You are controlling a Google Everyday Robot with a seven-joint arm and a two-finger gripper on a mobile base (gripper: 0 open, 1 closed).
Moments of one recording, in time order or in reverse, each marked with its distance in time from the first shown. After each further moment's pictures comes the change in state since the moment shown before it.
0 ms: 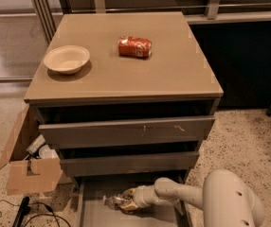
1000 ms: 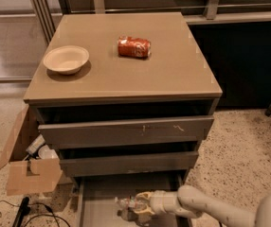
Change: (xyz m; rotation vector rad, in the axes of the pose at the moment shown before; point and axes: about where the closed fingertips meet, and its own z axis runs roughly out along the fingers) arm -0.026 0.033 -0.106 0.068 -0.117 -0.016
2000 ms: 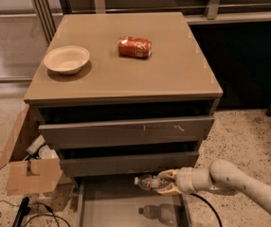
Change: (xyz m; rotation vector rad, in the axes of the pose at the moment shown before) arm -0.089 -0.047 -0.171 0.024 0.042 -0.118
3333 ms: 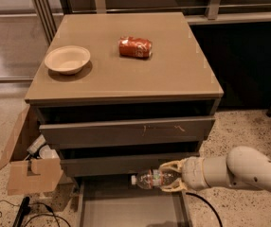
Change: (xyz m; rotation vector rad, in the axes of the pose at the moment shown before) arm -0.155 0.030 -0.102 0.018 0.085 -0.277
